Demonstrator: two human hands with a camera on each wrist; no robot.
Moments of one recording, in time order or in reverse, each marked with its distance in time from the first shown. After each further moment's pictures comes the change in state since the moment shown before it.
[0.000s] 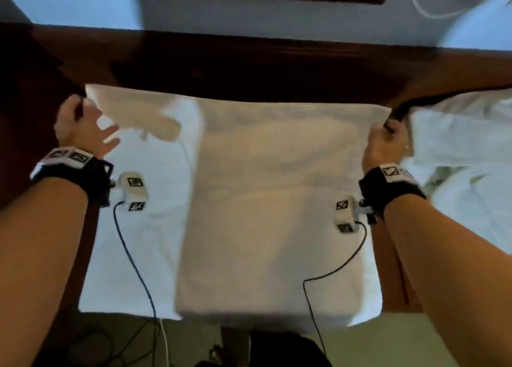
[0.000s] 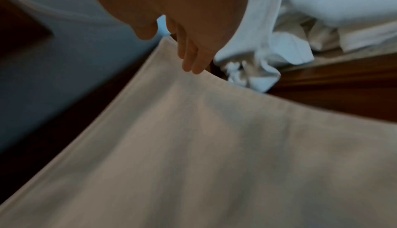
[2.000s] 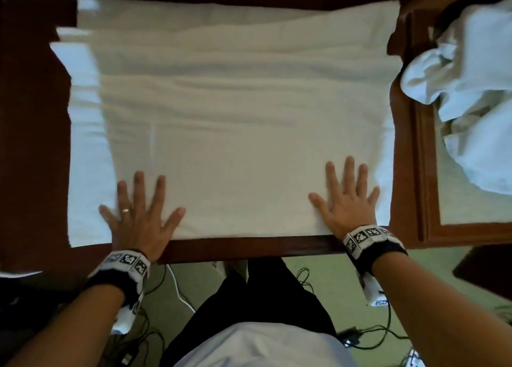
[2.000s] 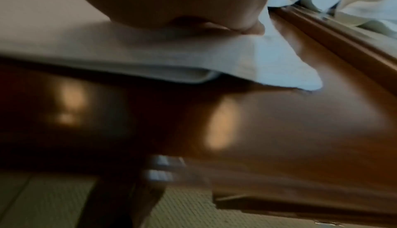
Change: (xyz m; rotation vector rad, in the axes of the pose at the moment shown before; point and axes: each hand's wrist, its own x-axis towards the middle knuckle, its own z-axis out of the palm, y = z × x) left_hand -0.146 -0.233 -0.067 1.662 -0.484 0.136; right_hand -0.161 0.170 -0.032 -1.223 -0.790 -0.248
